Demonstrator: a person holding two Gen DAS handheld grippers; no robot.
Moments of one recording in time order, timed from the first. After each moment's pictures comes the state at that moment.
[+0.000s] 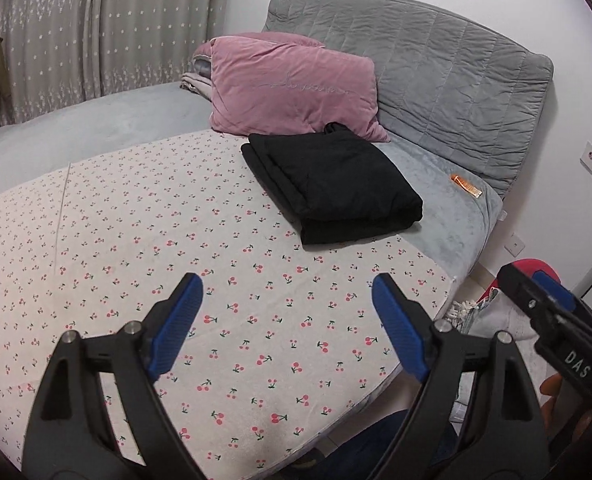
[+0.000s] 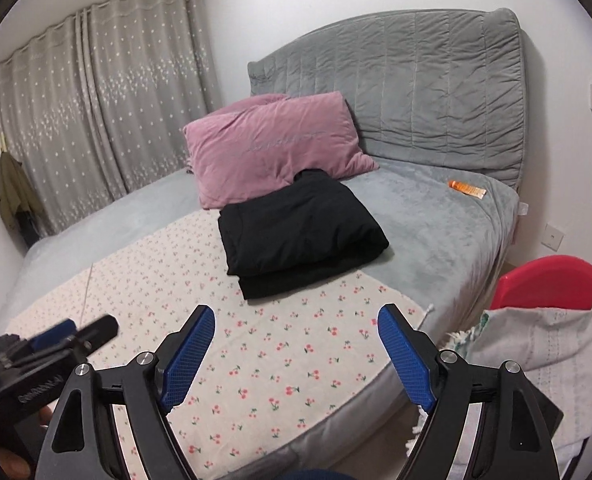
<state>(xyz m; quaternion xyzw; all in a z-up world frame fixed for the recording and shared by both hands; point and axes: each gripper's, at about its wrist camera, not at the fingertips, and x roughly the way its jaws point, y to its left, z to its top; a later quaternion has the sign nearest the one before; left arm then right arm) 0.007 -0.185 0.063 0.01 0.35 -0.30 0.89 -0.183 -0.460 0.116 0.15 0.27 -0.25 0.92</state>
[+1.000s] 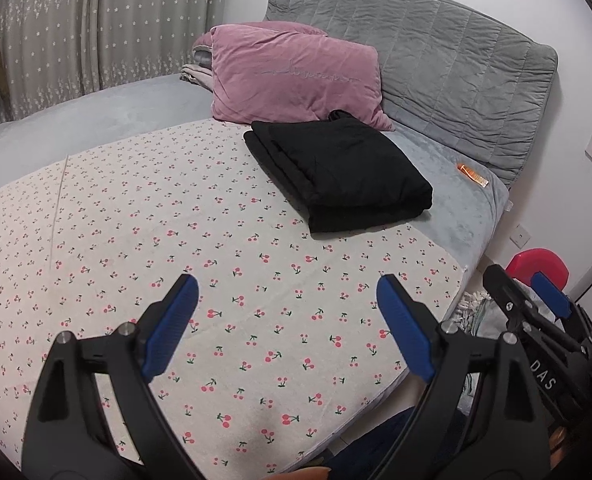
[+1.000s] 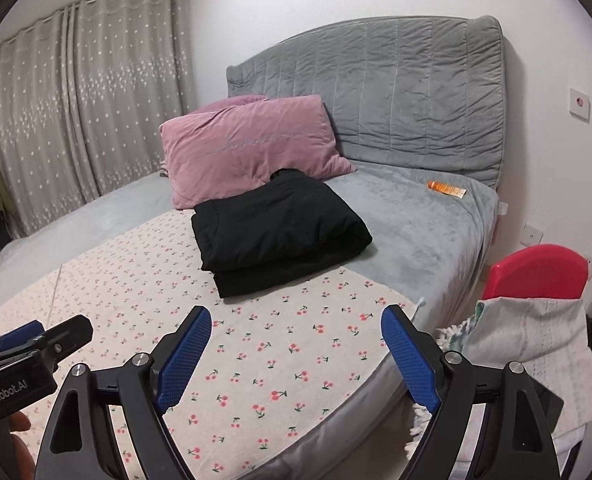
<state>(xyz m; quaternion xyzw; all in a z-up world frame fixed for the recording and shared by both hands) 0.017 -0.190 0.043 0.02 0.36 -0.29 0.88 -0.166 -0.447 0.083 0.13 0.25 -0.31 0.91</state>
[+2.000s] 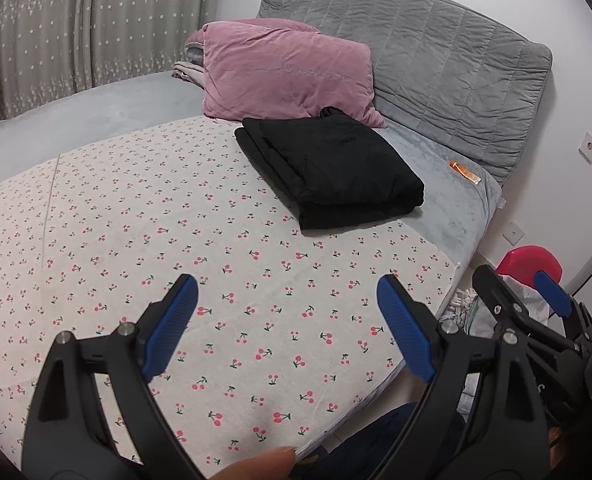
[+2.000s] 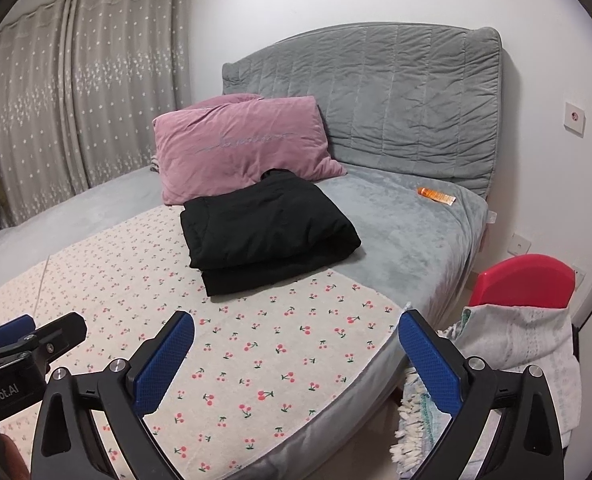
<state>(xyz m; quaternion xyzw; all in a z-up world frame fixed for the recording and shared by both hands) 0.016 -0.195 0.042 0.02 0.37 -0.31 0.88 -0.162 -0.442 0.084 0.11 0.26 -0.33 0.90</state>
